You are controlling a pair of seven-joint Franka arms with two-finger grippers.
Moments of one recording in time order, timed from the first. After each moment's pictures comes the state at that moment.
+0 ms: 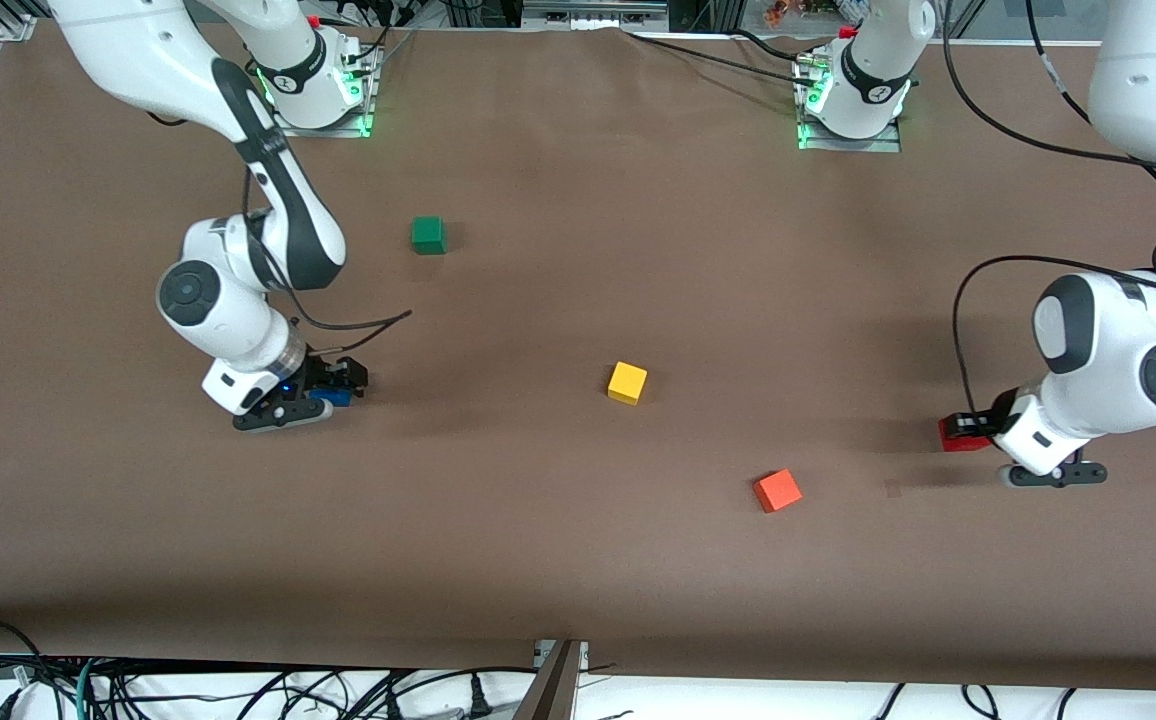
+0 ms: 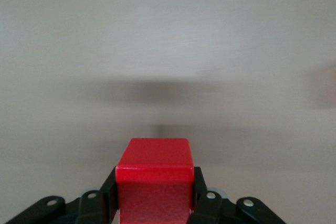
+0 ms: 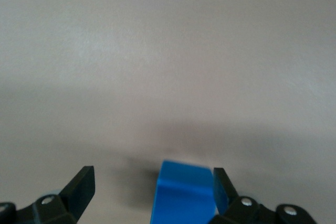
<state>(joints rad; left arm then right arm) 0.15 0.56 -0.15 -1.61 0.08 2.10 -0.08 0.24 0.51 -0.02 -1.97 0.09 2.61 -0.04</state>
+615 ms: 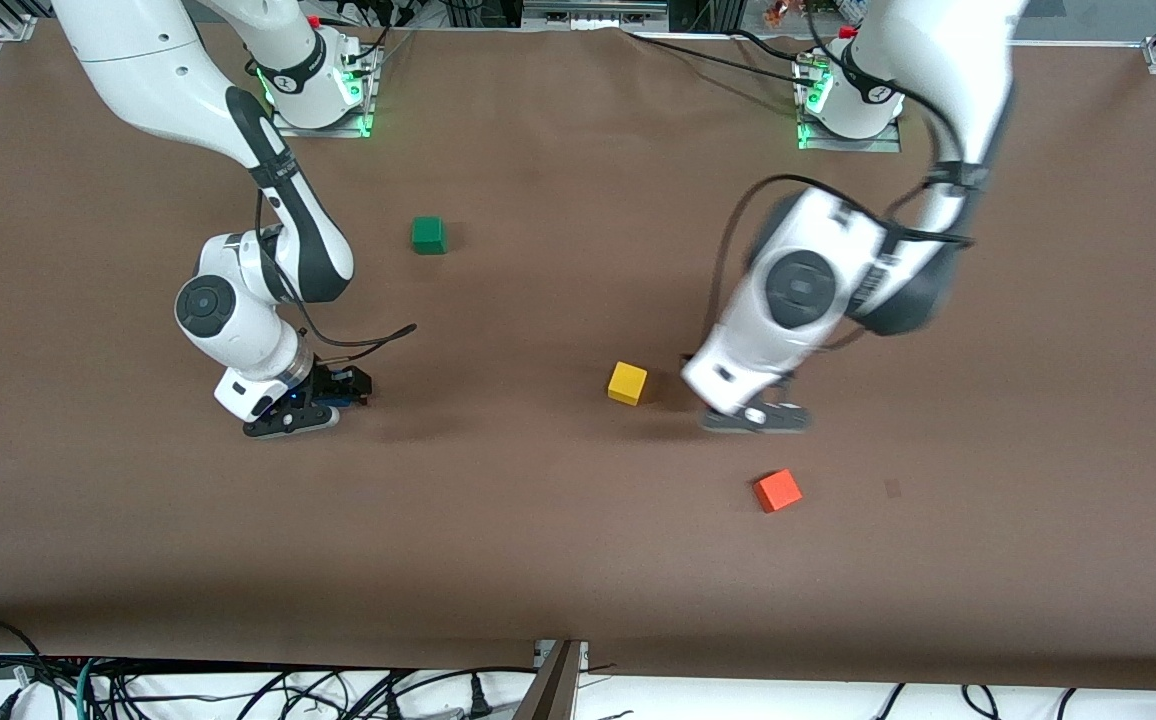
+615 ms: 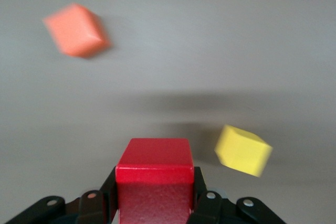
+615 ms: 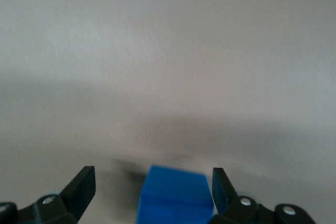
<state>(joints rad) -0.39 0.59 -0.17 -1.45 0.05 1.99 -0.54 0.23 0.54 -0.03 -1.97 0.09 2.56 -0.05</state>
